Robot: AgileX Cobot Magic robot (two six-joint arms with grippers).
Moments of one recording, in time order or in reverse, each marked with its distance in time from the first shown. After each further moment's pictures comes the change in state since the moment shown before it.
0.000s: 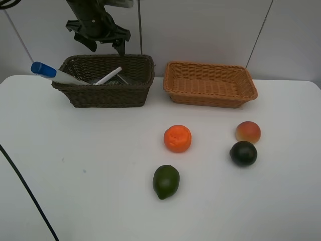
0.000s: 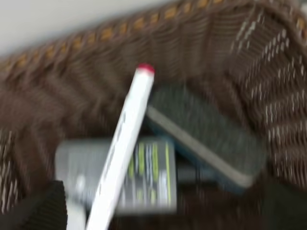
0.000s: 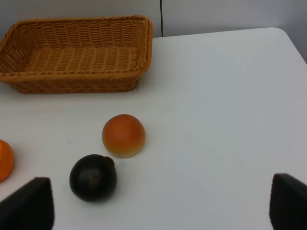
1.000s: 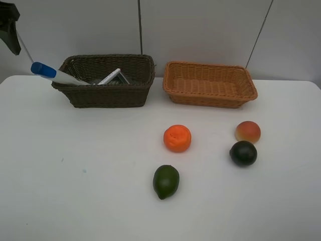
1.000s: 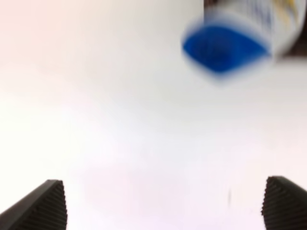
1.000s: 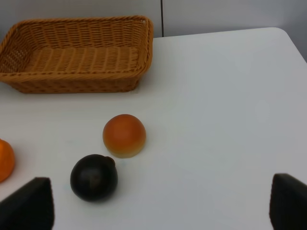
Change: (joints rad) left arm 0.333 -0.592 0.541 0.014 0.258 -0.031; right arm 0.000 0.000 0.000 0.000 0.000 0.000
